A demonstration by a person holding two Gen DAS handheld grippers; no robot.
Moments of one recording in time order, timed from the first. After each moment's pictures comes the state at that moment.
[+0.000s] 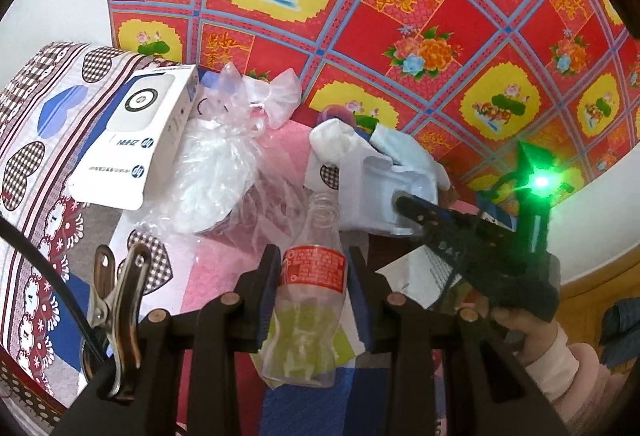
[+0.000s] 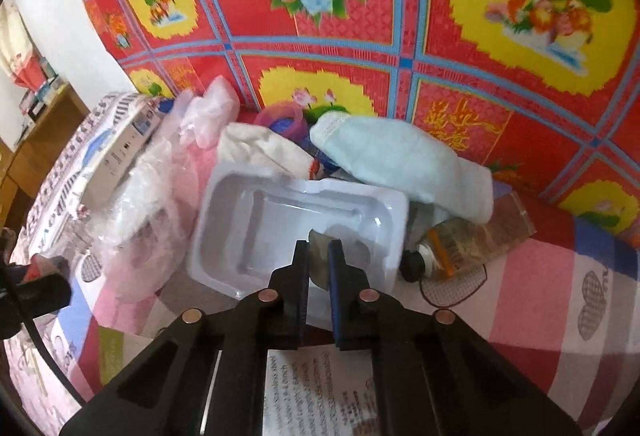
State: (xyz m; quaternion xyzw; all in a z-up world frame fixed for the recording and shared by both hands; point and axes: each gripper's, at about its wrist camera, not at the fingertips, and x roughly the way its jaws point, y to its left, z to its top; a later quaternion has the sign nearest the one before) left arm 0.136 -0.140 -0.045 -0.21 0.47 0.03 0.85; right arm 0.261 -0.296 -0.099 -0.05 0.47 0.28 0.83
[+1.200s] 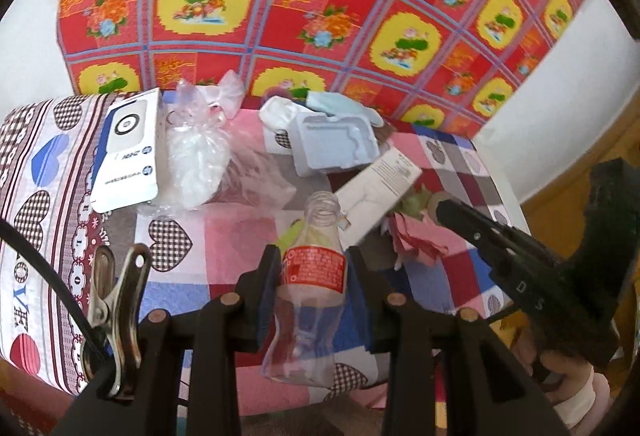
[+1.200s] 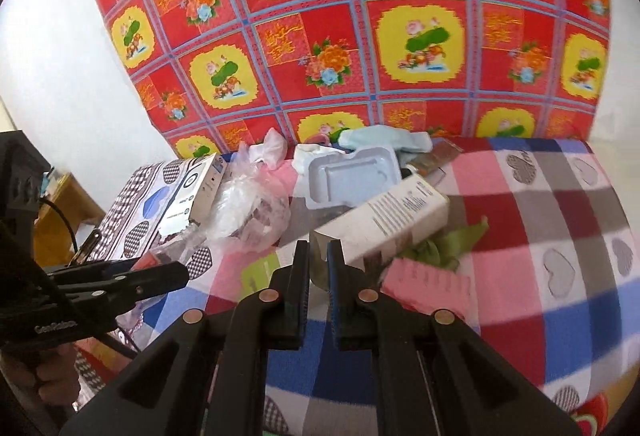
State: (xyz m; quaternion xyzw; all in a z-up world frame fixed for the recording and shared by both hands) left arm 0.065 -0.139 -0.008 -0.10 0.48 -0.12 0.86; right arm 0.075 -0.321 -0.015 0.08 0.40 0.17 0.90
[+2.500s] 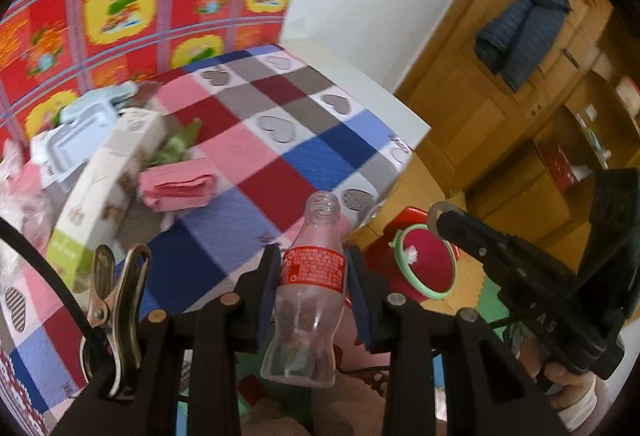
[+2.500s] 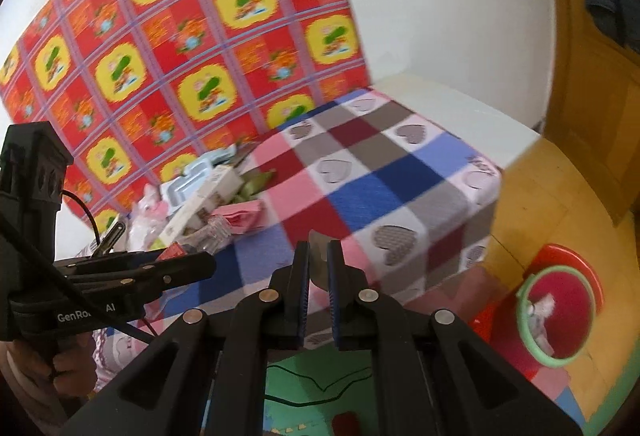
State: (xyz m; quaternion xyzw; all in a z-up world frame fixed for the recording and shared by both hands) left arm -0.004 -0.330 -0.013 0.06 0.48 -0.38 0.78; right arm -0.119 -0.471 -0.012 0.21 0.35 -0.09 0.91
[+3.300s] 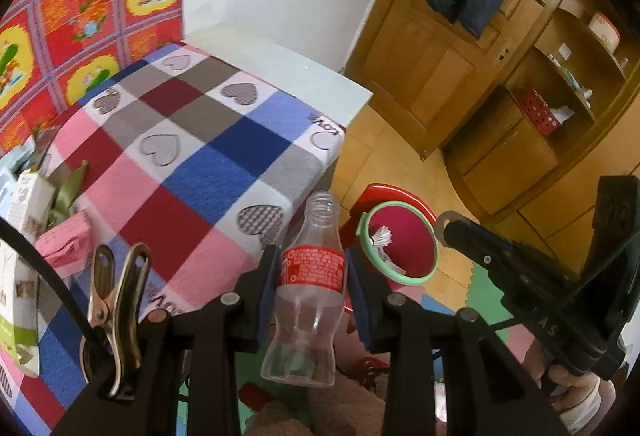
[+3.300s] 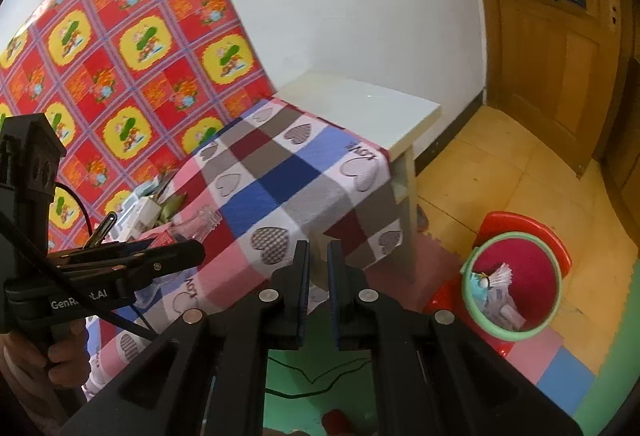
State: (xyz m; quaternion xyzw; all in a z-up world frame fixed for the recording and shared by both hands) left arm -0.033 -0.460 -0.031 0.13 0.48 -0.45 0.74; right arm -0.181 -0.570 -0.036 0.27 0.35 -0.19 0.88
